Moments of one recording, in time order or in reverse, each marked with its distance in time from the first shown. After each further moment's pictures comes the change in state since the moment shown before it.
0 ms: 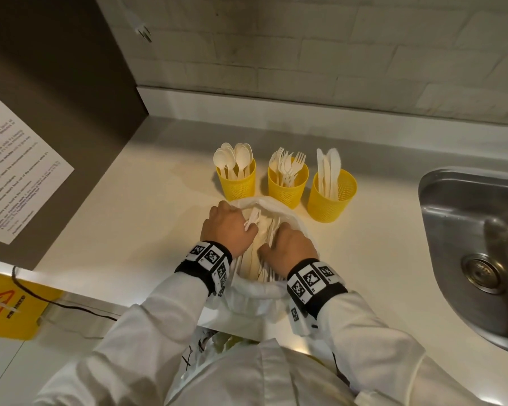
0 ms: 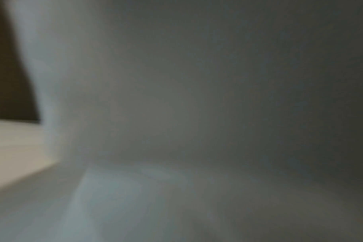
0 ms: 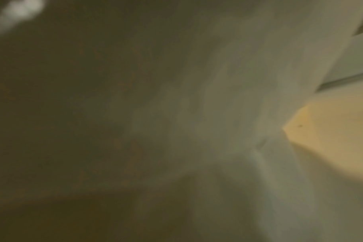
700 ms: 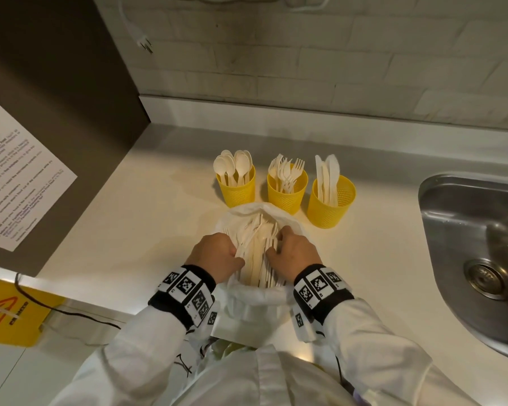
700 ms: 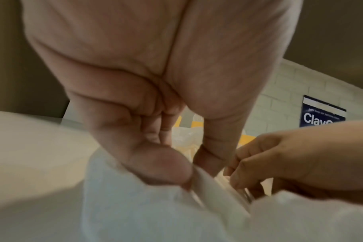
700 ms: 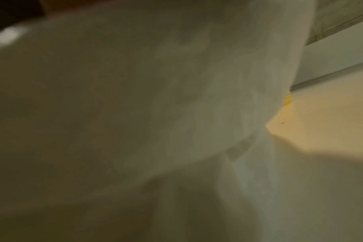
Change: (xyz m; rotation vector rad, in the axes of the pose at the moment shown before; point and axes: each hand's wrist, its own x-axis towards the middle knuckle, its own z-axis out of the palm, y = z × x) left_hand -0.039 -0.022 -0.017 -0.249 -0.202 -0.080; right_hand 0.006 0.013 0.000 0.062 0.019 -0.069
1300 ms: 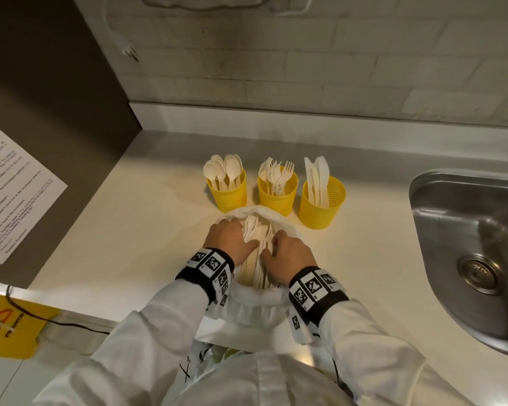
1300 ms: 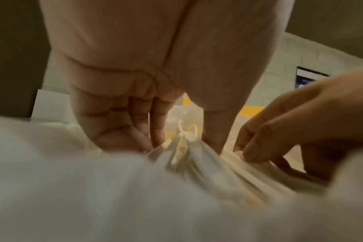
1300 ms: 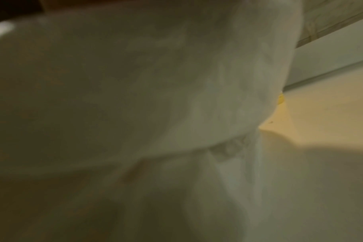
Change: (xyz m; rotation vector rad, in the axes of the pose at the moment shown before) left_hand 0.043 0.039 0.016 0.157 0.110 0.100; right_hand -0.002 0.004 -0.004 0.010 0.011 0.027
